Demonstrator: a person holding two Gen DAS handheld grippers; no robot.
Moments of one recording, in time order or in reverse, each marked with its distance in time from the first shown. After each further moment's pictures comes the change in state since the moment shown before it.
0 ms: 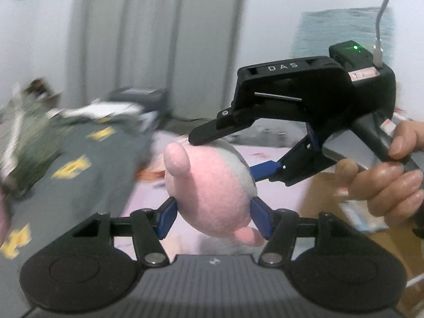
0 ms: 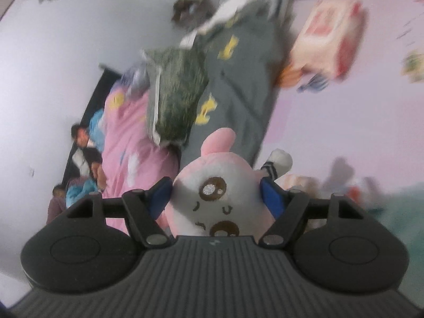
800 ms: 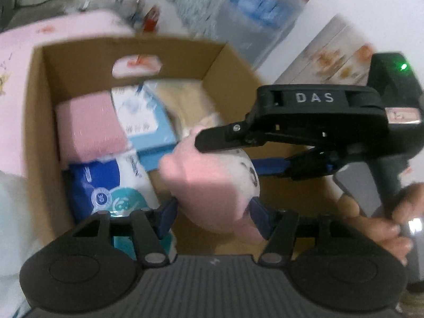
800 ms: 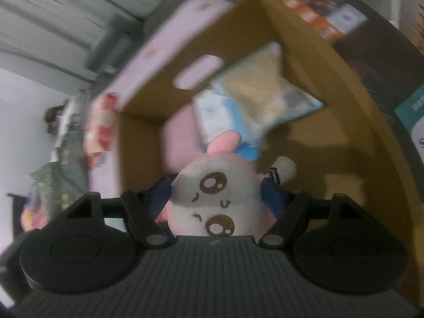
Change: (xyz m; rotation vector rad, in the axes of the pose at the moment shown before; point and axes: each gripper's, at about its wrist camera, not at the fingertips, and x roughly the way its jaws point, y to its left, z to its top) left arm 0.179 -0.262 -0.046 0.091 0.665 -0.564; right arm -0.270 -0.248 -0.136 0.503 -0.297 -0.482
